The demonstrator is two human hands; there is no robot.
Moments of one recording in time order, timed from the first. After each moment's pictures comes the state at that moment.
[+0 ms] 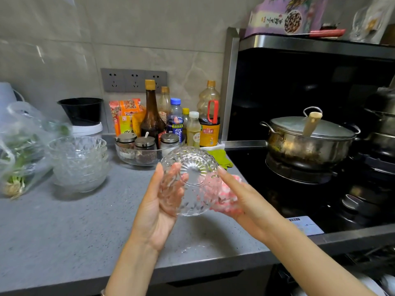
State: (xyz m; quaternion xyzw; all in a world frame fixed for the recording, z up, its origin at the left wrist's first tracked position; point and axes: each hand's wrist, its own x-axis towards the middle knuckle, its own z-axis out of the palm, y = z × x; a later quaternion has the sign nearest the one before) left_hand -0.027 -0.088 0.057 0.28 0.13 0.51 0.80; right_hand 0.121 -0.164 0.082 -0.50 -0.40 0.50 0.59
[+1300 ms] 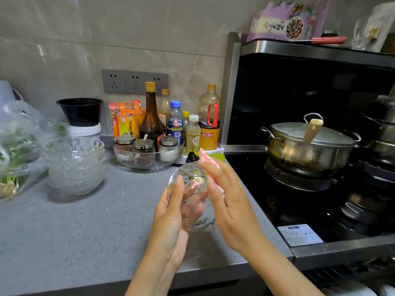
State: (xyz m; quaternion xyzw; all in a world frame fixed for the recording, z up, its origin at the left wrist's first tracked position) left_hand 0.003 -0.113 0.057 0.35 0.20 0.55 0.73; right_hand 0.114 -0.144 0.058 -0.52 -0.68 -0.03 0.51
